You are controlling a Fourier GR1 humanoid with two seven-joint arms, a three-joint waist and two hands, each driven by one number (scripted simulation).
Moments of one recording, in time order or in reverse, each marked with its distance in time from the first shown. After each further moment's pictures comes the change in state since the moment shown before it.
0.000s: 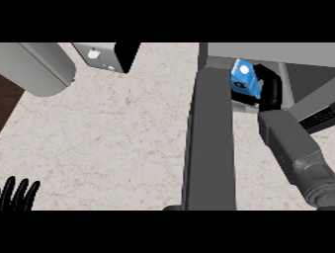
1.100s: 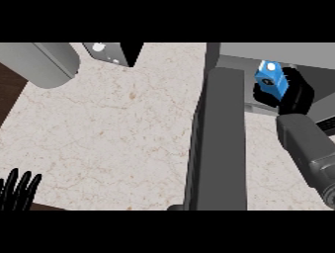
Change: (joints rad) left arm -0.063 0.029 0.020 0.048 0.002 -0.020 0.001; right arm 0.002 -0.089 -0.026 0.104 0.061 -0.367 0.120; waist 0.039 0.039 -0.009
